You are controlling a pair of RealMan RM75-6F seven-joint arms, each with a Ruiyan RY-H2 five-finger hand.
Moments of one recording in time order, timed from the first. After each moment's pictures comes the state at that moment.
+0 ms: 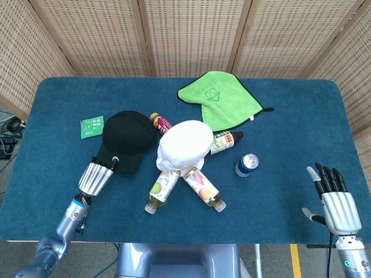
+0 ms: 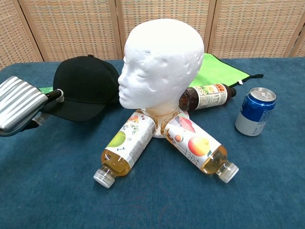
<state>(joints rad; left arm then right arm) -0.49 -2.09 0.02 -0.17 1.65 1.62 0.23 0.08 -1.17 0.05 -1.58 -1.58 1.52 -0.07</state>
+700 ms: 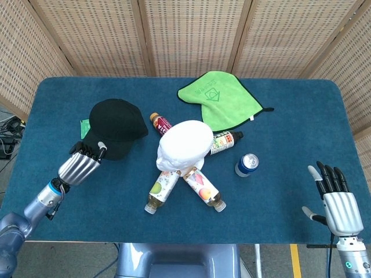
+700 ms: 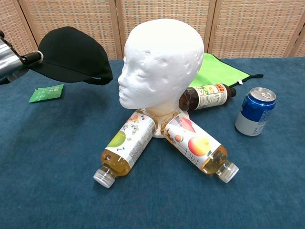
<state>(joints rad) -0.59 -1.80 0.09 -0.28 1.73 1.76 0.40 0.08 -1.17 0.05 -1.57 -1.61 1.57 -0.05</state>
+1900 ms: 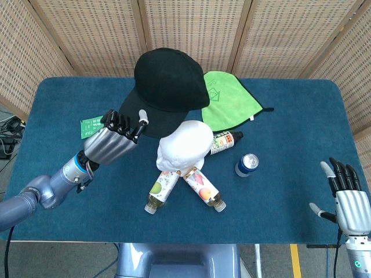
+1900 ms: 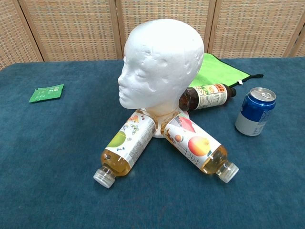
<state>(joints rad) -0.95 -1.43 -0.14 -1.14 1.82 1.65 0.79 0.07 -1.15 0.08 -1.56 -1.57 1.59 0.05</state>
